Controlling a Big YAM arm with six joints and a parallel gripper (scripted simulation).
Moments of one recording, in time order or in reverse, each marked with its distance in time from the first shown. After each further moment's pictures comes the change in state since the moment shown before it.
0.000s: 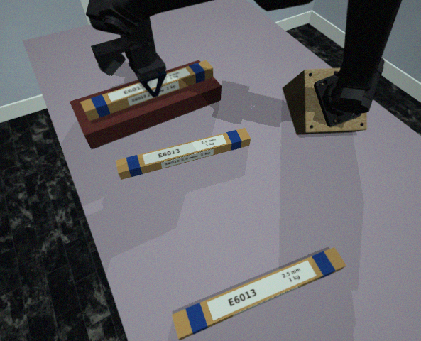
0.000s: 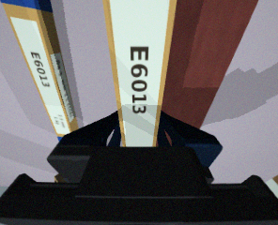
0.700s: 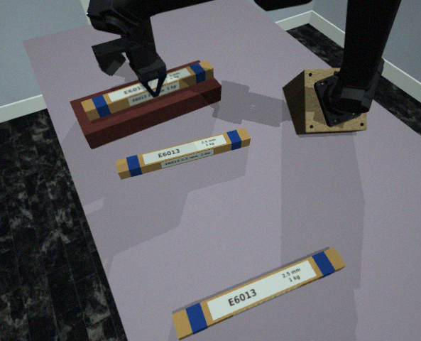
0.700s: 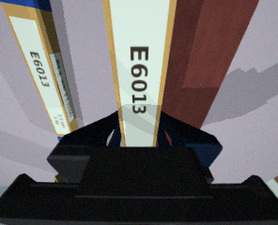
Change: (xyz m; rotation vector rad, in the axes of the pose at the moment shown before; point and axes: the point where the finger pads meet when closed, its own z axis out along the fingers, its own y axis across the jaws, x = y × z) arm 0.001 0.000 0.001 -0.002 0.002 0.003
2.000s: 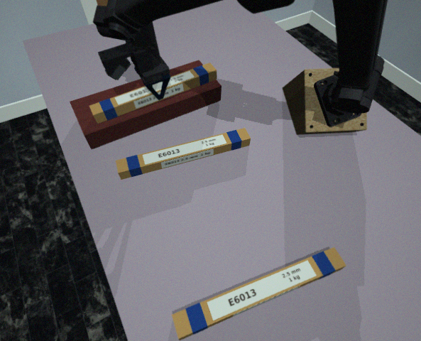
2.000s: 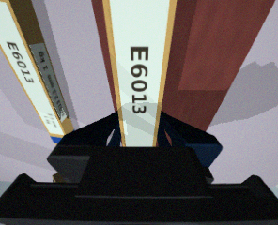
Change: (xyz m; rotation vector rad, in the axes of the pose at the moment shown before) arm 0.014 -0.008 0.020 -0.028 0.033 0.016
